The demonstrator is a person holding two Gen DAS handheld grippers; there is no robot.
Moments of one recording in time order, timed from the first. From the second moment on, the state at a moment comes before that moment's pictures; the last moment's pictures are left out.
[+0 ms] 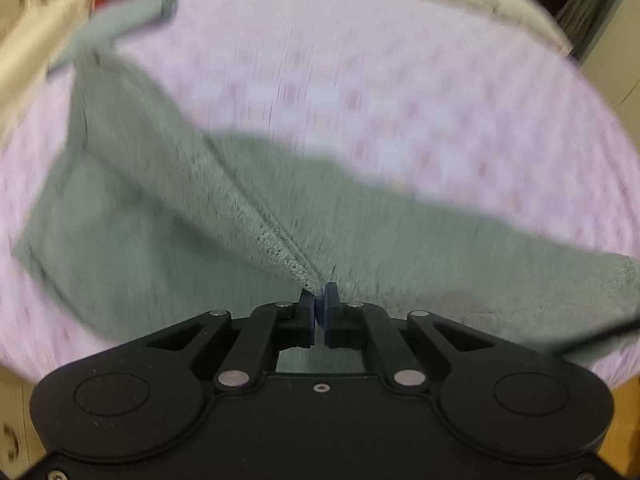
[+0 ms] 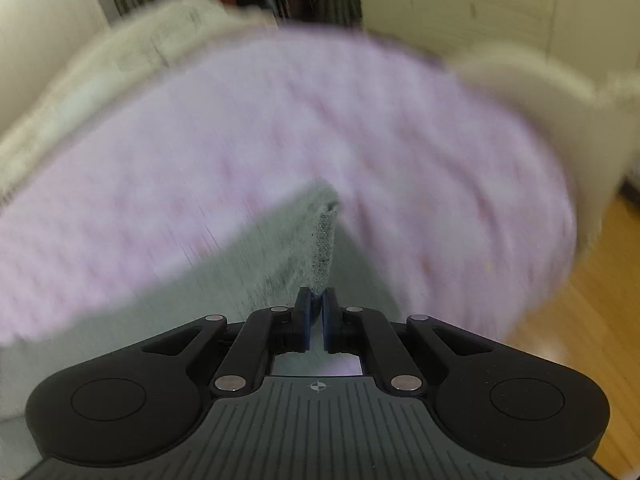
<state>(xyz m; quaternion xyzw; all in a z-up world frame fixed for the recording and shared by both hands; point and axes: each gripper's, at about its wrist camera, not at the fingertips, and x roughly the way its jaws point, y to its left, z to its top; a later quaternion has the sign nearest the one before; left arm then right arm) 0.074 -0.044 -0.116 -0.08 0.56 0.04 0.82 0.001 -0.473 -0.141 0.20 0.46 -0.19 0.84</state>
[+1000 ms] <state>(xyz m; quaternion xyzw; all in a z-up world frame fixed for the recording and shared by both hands) 0.066 -0.059 -0.178 -0.06 0.61 0.06 0.79 -0.001 -0.486 -0.170 0.17 0.50 -0.17 0.83</state>
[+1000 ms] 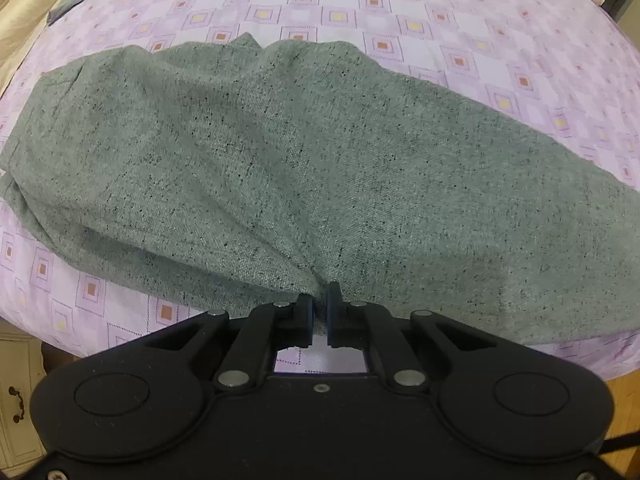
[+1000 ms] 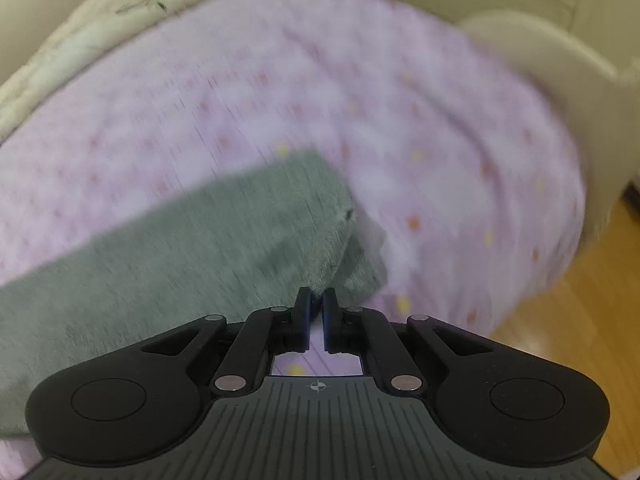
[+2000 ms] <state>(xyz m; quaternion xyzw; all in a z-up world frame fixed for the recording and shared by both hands) 0.047 -0.043 -0.183 -0.05 0.64 -0.09 0.76 0.031 -0.372 -0.124 0.08 0.48 -0.08 0.87</state>
